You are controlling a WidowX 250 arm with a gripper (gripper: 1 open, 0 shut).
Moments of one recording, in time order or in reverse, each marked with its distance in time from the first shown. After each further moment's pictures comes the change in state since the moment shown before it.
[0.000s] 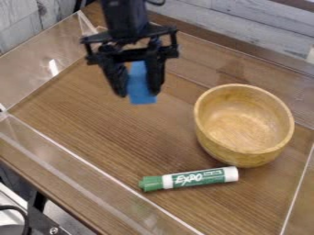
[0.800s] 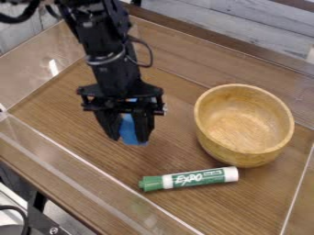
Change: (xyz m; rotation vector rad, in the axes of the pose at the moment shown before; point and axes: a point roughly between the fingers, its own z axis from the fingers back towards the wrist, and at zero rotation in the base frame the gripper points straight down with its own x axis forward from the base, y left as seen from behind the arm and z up) arm -0.008 0.019 -0.056 0.025 -0.074 -0.111
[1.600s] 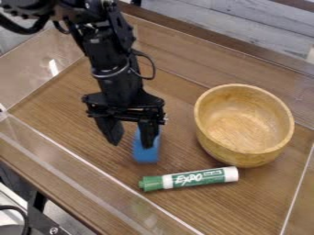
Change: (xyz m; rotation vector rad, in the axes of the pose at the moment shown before) arm 0.006 0.001 -0.018 0.023 -0.007 -0.042
